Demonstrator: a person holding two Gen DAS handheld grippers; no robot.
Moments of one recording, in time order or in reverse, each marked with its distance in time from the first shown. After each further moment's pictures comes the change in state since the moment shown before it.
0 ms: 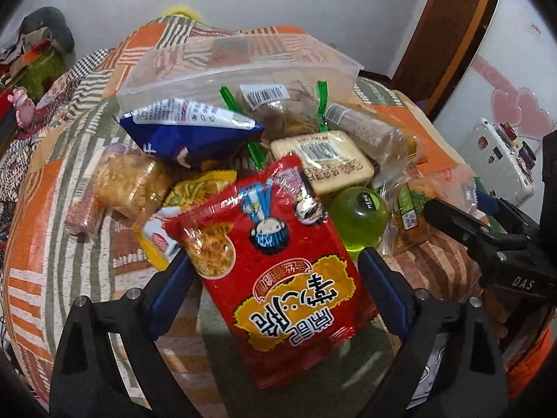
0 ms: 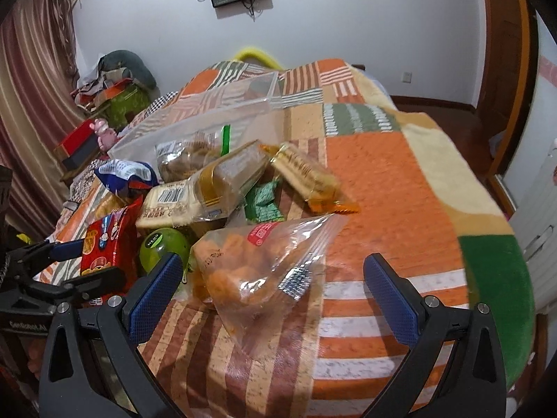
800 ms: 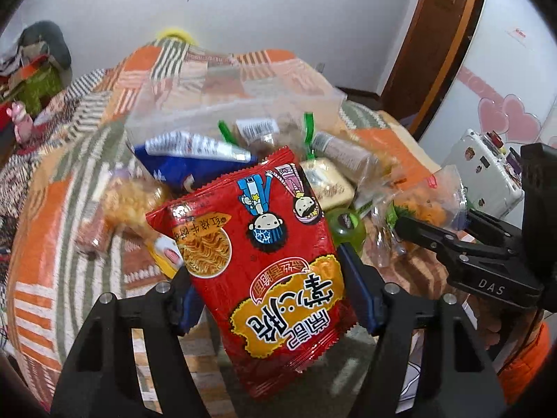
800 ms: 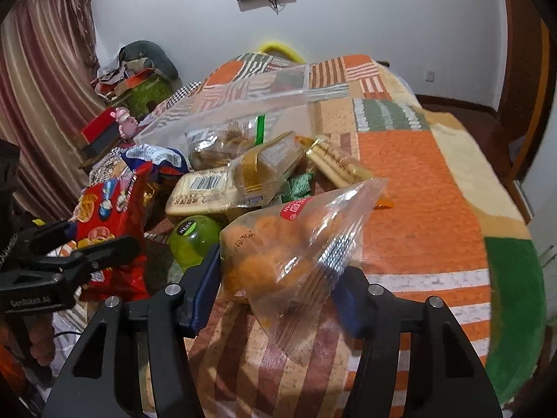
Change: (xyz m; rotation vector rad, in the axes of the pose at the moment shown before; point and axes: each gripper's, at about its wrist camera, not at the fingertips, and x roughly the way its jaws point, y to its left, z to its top) left arm -0.040 -0.002 0.001 0.038 -0.126 -0.018; right arm -0.006 0.015 0.003 -0.049 0.022 0.065
